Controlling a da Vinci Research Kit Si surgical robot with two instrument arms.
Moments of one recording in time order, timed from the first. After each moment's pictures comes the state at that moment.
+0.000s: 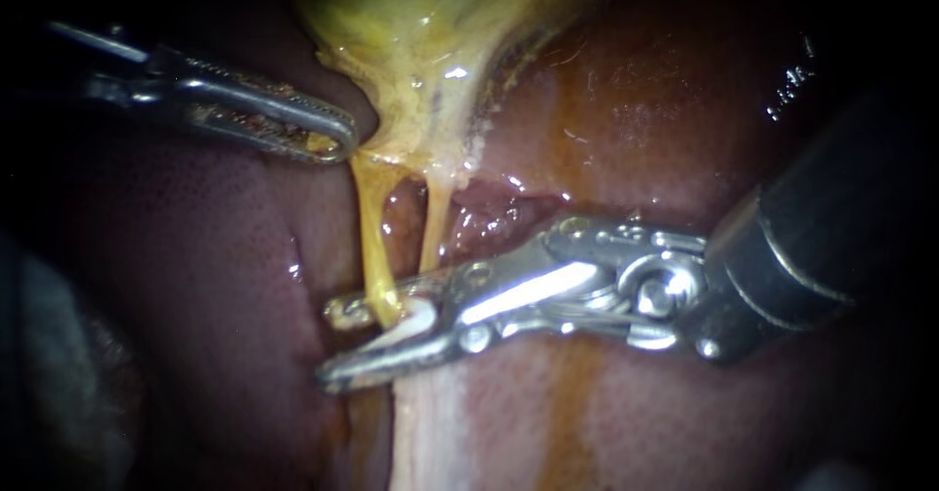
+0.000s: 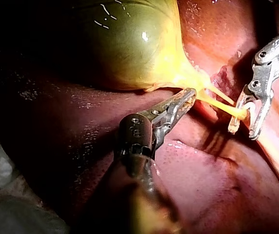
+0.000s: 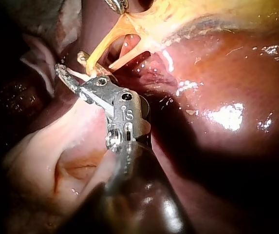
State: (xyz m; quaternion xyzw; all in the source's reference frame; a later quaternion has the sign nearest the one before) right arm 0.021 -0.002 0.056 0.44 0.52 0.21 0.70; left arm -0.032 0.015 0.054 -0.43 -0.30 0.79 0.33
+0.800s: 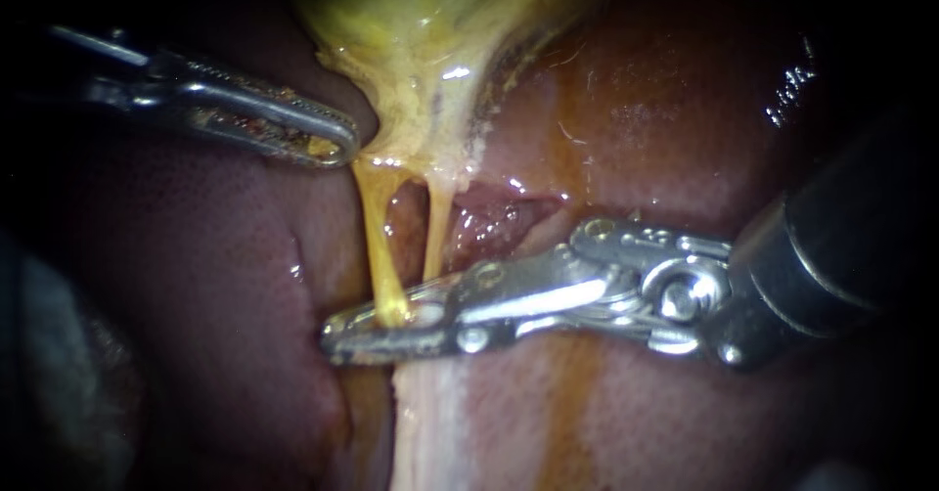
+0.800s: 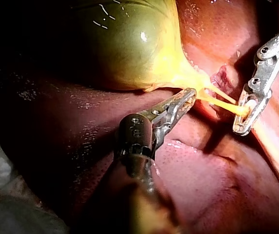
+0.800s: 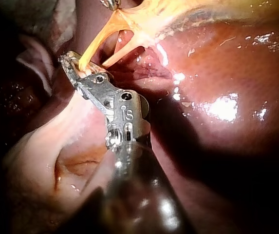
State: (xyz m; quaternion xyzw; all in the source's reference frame) right arm 0.019 -0.002 0.056 0.45 0.51 0.22 0.70; left arm -0.032 0.015 0.054 -0.43 -0.30 0.79 0.33
